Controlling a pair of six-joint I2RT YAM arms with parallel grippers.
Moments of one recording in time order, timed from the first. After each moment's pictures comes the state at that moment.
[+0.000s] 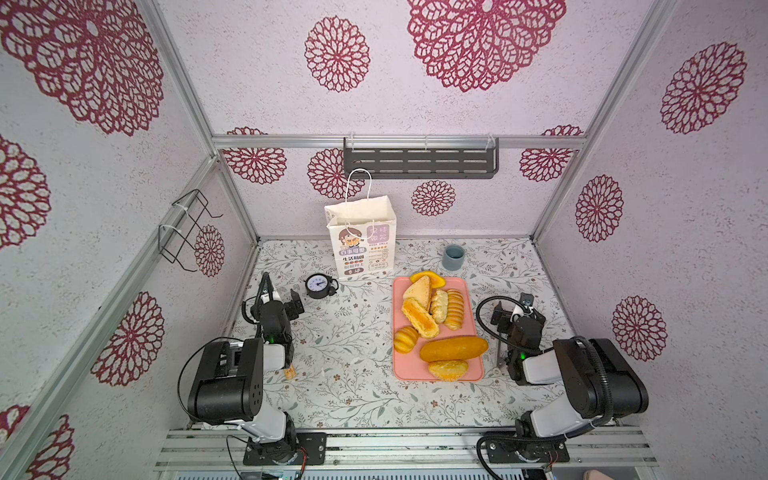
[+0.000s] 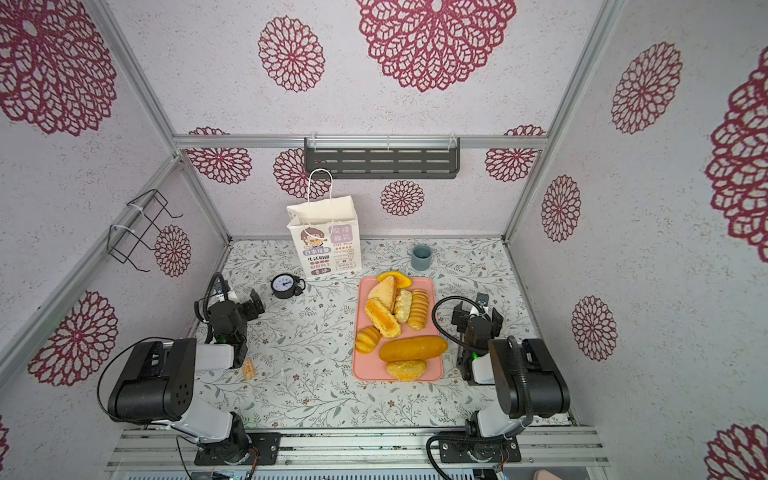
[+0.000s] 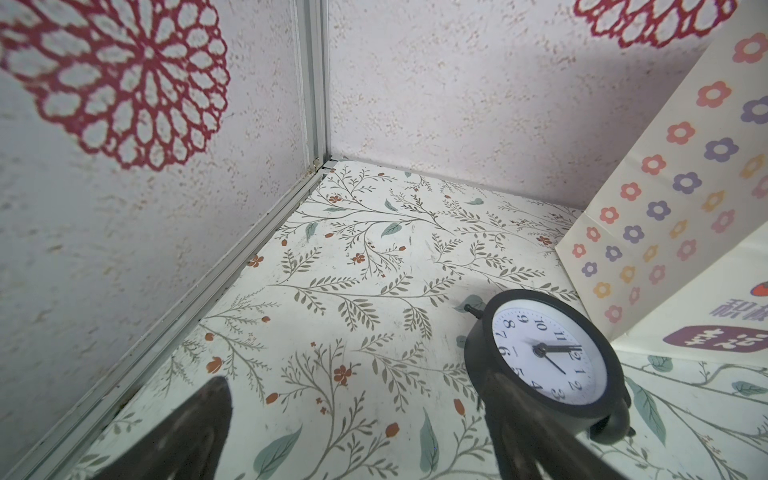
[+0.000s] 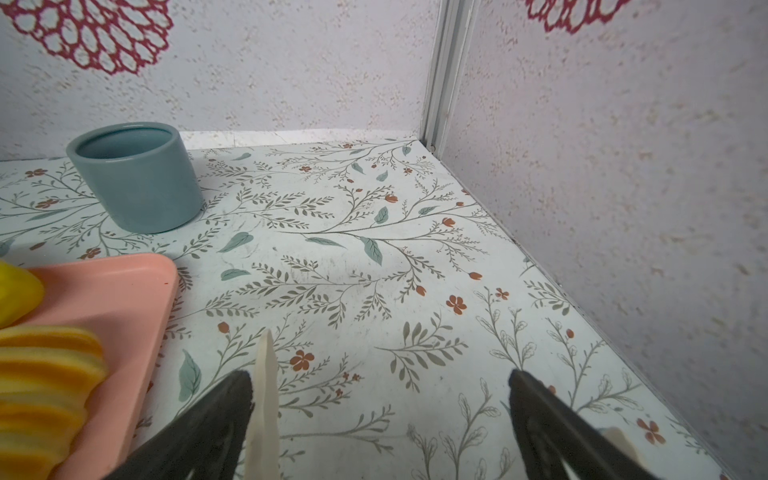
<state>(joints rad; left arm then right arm) 0.10 1.57 0.41 0.89 -0.27 -0.09 0.06 1.55 0.23 1.07 0.34 0.03</state>
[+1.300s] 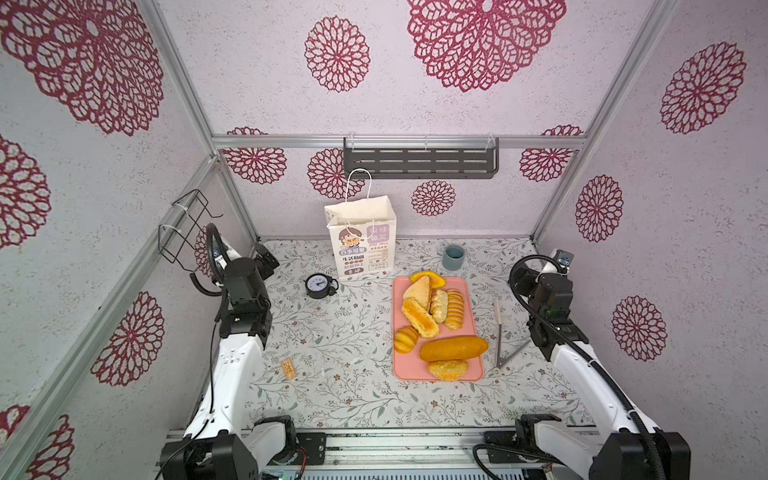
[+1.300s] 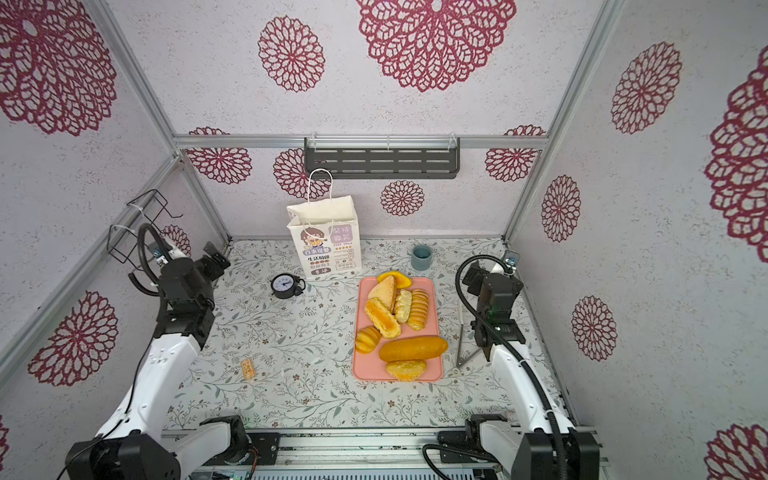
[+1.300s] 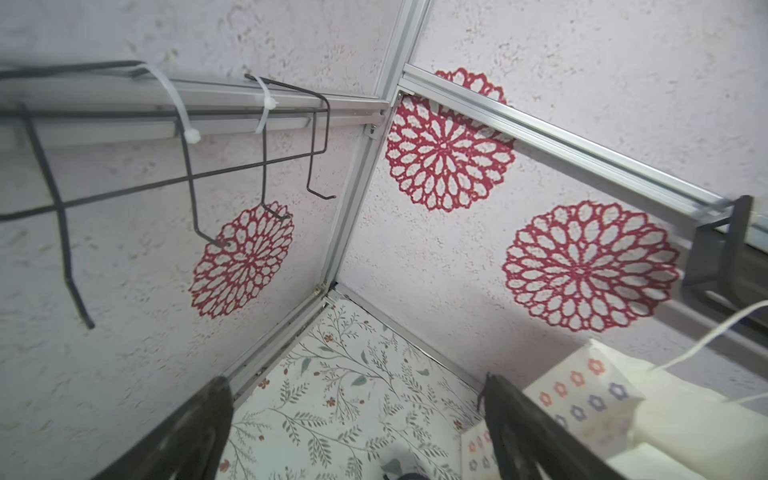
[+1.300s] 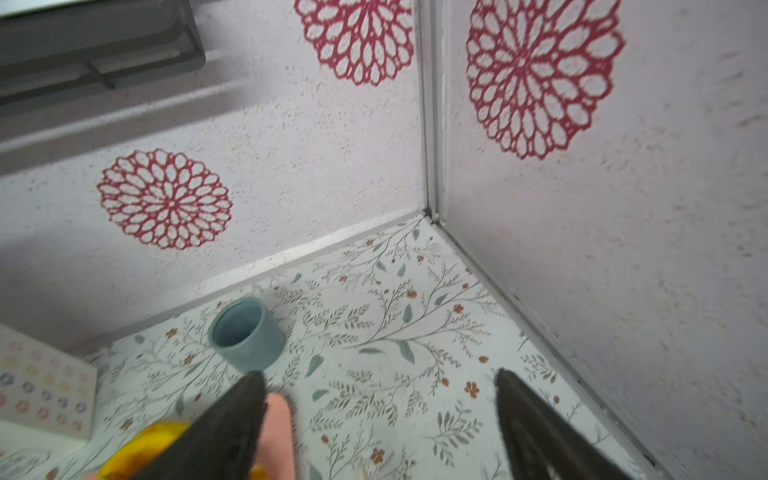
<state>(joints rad) 0.12 1.14 1.08 -0.09 -0.34 -0.39 0.06 1.06 0.80 -0.03 0.28 0.31</state>
